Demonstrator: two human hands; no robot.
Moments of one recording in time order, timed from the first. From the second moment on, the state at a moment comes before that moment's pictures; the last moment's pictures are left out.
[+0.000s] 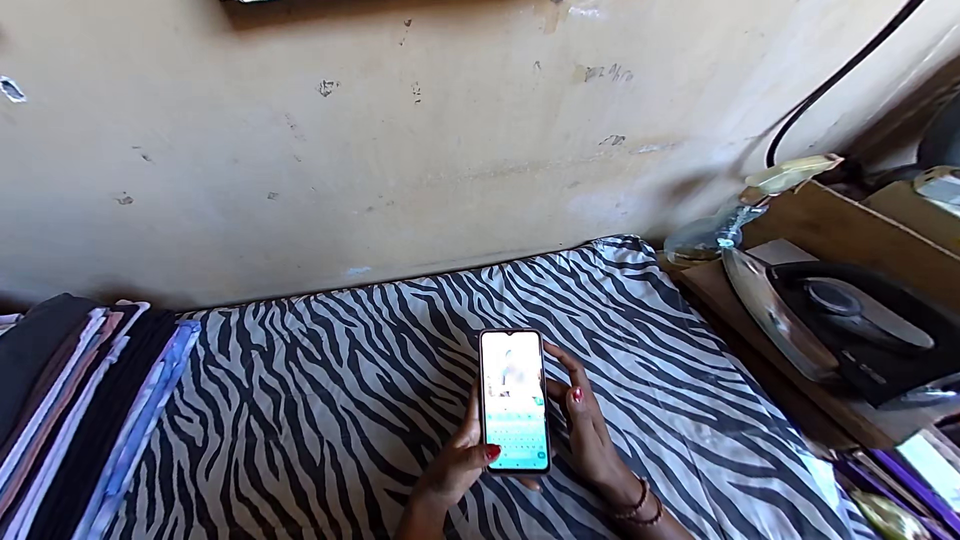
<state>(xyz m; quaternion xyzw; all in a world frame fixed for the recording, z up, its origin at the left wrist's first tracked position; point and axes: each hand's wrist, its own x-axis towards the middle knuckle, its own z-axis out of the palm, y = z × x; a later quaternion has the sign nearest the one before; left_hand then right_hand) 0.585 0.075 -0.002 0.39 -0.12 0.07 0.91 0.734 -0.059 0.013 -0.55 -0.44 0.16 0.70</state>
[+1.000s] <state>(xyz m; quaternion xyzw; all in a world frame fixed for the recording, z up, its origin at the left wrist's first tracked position) 0.583 0.083 0.001 0.41 -0.08 0.12 0.90 0.739 -0.059 0.017 -0.44 -0.45 0.39 0.67</state>
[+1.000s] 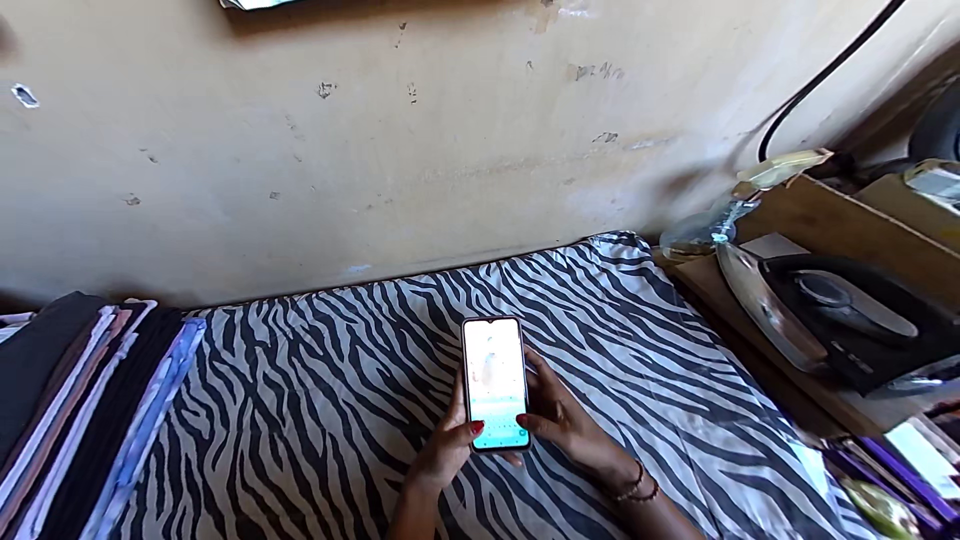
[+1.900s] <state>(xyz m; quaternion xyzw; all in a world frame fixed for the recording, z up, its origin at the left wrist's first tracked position) 0.584 0.078 0.005 0.39 -0.06 0.12 0.91 0.735 -0.060 0.018 -0.45 -0.49 0.35 0.66</state>
